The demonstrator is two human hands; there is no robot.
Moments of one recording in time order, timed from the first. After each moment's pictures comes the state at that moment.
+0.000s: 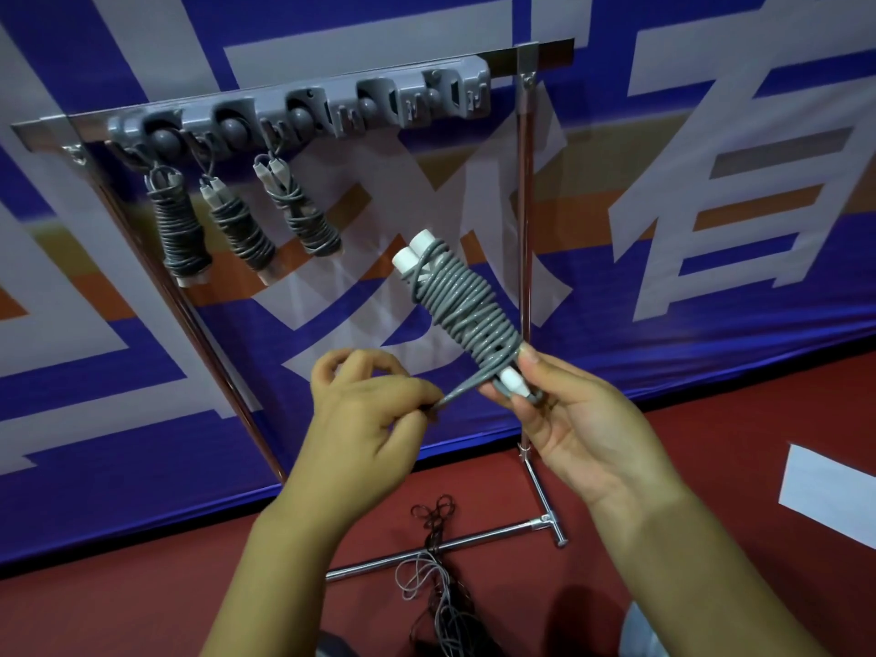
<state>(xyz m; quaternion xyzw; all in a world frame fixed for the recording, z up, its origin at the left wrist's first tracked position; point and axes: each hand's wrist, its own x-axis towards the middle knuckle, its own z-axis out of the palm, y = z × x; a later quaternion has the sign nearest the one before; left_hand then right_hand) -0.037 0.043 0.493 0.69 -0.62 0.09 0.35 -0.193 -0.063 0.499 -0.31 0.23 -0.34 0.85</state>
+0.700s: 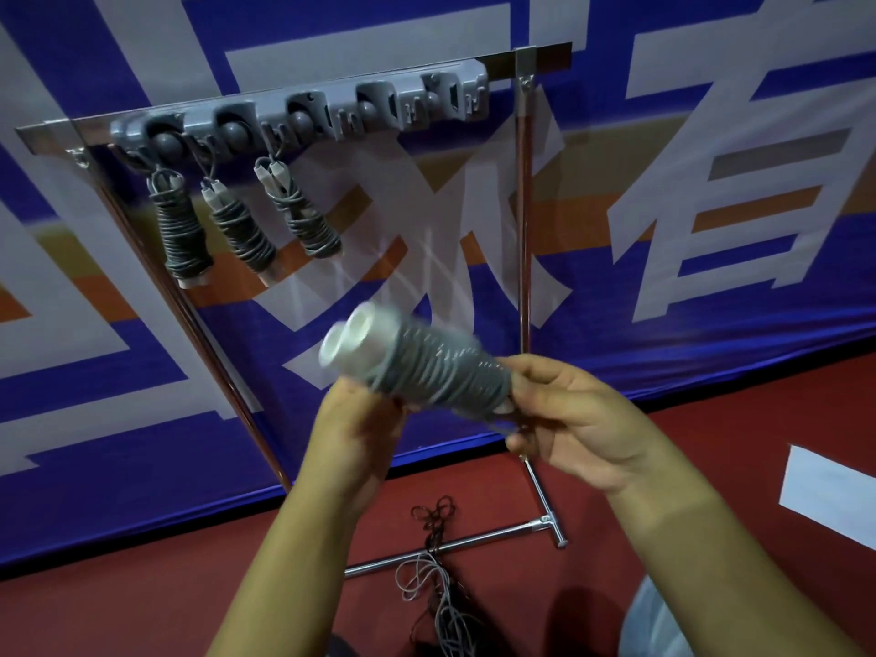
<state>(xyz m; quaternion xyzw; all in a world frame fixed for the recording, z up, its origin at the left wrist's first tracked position) -0.046 0.029 0.489 0.44 -0.39 -0.35 0.73 -0.204 -0.076 0.495 -0.47 0.08 -0.19 0.86</state>
